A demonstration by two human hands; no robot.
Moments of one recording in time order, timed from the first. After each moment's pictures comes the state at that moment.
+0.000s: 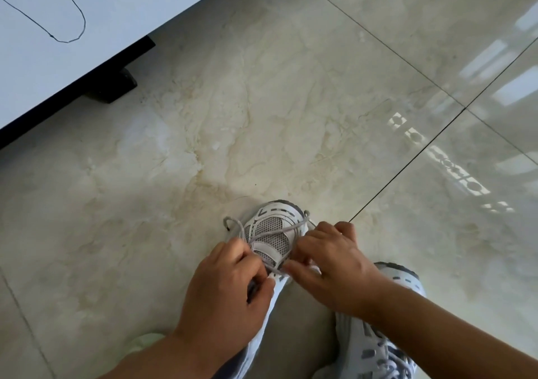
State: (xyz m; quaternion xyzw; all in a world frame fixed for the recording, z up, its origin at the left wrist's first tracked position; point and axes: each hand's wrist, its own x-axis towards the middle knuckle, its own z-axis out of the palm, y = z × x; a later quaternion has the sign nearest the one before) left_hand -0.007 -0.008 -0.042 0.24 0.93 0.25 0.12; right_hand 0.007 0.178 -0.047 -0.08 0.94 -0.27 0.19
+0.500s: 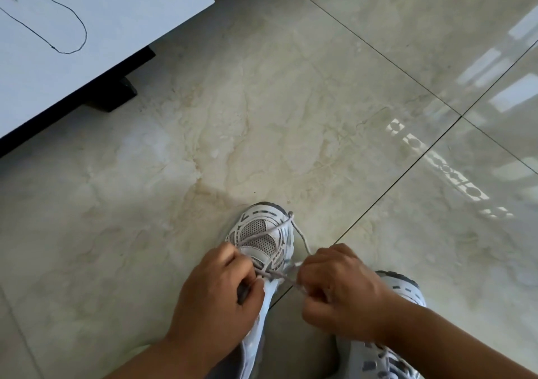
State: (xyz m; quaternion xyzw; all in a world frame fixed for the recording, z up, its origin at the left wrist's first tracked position) left_hand -0.015 -0.014 -0.048 0.21 0.93 0.26 0.12; right_hand 0.019 0.190 -0.046 -0.14 0.90 -0.36 0.20
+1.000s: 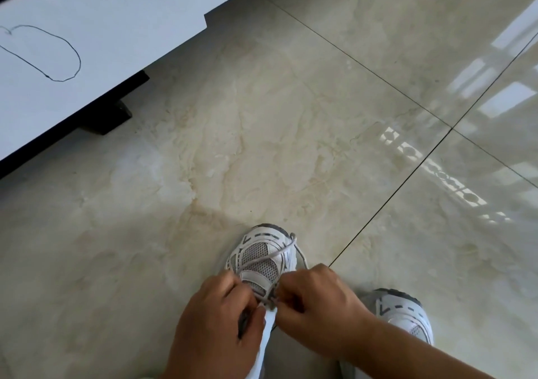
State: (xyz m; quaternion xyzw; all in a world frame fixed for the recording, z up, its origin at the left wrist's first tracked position) left_hand -0.011 -0.011 -0.048 0.20 0.94 0.24 0.11; right_hand 0.004 0.163 -0.043 -0.05 0.89 -0.40 0.20
